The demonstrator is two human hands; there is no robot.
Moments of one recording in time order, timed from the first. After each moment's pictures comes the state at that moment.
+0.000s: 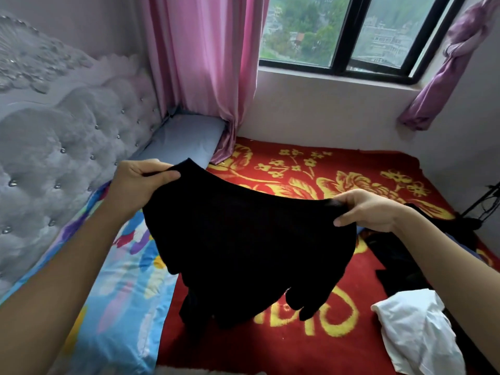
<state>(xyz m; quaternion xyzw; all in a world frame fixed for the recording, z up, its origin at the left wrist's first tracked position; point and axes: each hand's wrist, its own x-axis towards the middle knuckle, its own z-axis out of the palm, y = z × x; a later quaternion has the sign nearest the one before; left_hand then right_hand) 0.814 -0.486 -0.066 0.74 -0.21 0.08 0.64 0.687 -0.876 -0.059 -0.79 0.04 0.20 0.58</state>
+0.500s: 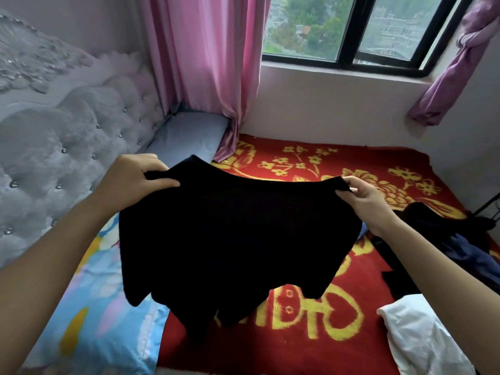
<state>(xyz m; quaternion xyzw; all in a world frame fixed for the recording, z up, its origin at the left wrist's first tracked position) 0.831 -0.485 -0.050 0.86 -0.35 0.17 0.33 0.705 -0.881 -0.090 -0.79 0.09 -0.10 0.60</state>
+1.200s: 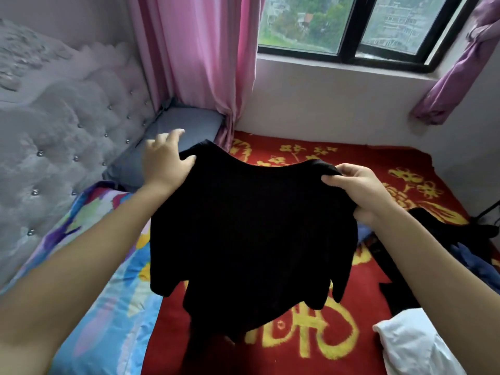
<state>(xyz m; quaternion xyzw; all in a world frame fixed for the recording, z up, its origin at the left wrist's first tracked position) 0.906 -0.603 -0.062 0.93 -0.11 0.17 0.31 0.760 -0.885 -0.043 -0.72 0.19 -0.09 0.66</state>
